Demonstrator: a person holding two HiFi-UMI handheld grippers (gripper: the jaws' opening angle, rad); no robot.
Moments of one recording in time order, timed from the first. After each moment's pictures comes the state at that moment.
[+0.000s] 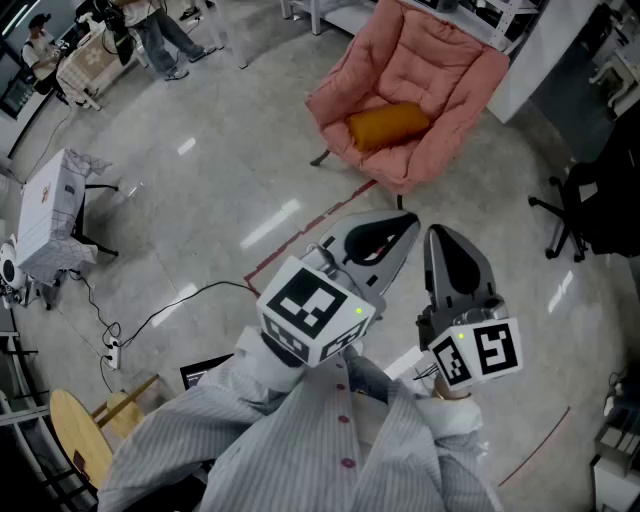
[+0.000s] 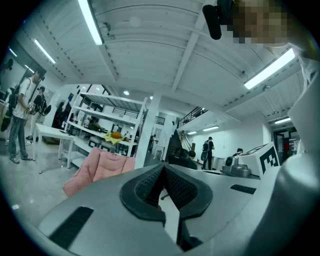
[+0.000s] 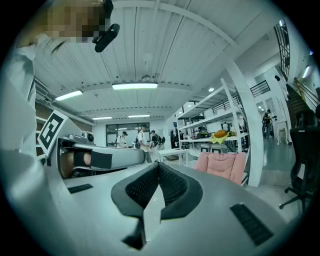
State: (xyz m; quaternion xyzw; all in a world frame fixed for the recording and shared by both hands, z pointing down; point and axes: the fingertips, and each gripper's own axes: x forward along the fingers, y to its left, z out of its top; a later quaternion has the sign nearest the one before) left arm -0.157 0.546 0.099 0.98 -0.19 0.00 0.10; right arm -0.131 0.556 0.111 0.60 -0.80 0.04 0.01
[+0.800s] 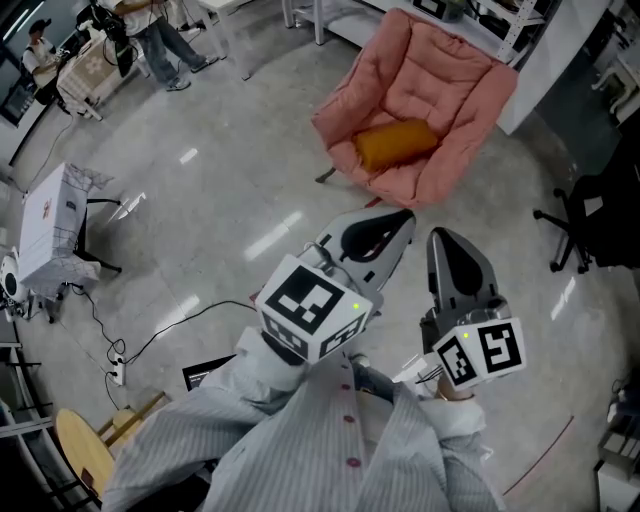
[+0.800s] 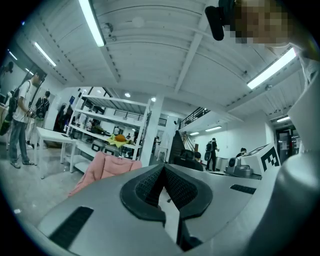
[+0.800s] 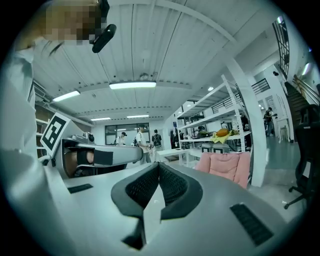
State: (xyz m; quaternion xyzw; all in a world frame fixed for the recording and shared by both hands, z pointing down) left arm -0.176 0.468 0.097 0.98 -0.20 -0.01 0.09; right arm -0.141 0.487 0.113 0.61 -0.79 0.05 0.00
